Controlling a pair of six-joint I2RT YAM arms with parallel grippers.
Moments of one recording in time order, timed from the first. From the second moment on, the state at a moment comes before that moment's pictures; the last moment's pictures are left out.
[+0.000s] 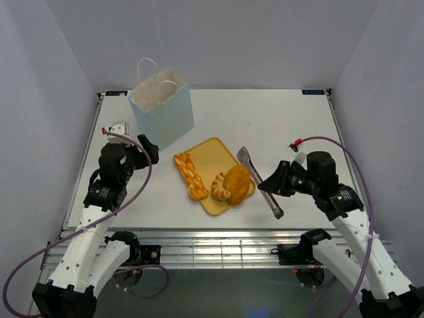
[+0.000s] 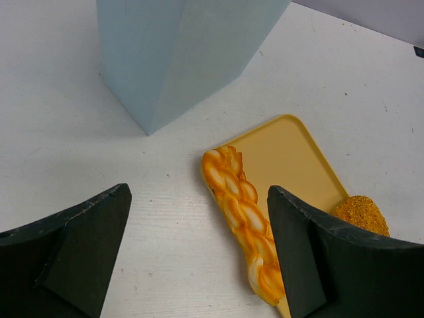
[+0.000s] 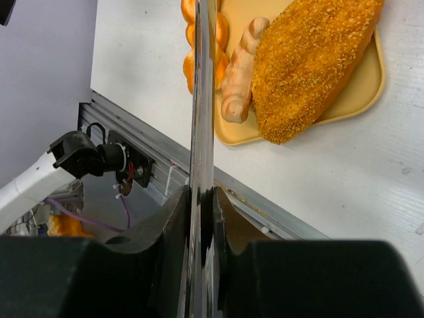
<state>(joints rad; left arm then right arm) -0.22 0.77 0.75 -0.30 -0.09 -0.36 0.37 0.72 0.75 -0.64 -0.55 0.60</state>
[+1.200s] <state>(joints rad) -0.22 0.77 0.75 -0.30 -0.07 -0.36 0.37 0.37 0.64 -0.94 -0.38 0.77</state>
